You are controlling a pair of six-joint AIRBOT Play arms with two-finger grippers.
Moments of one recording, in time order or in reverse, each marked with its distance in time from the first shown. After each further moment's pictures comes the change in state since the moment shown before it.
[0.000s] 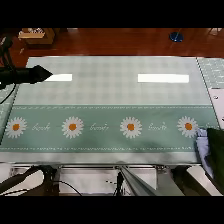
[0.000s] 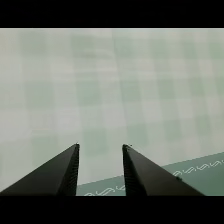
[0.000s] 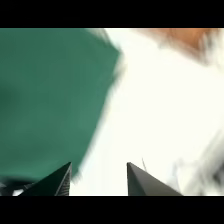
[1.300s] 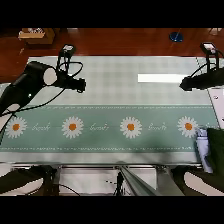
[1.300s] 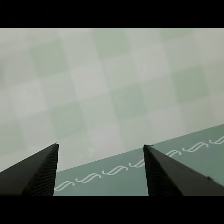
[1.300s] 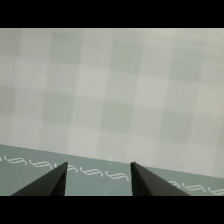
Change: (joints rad) left arm -0.599 -0.097 0.082 0.768 0.058 -0.612; right arm 1.029 -0.221 0.277 0.681 -0.529 -0.234
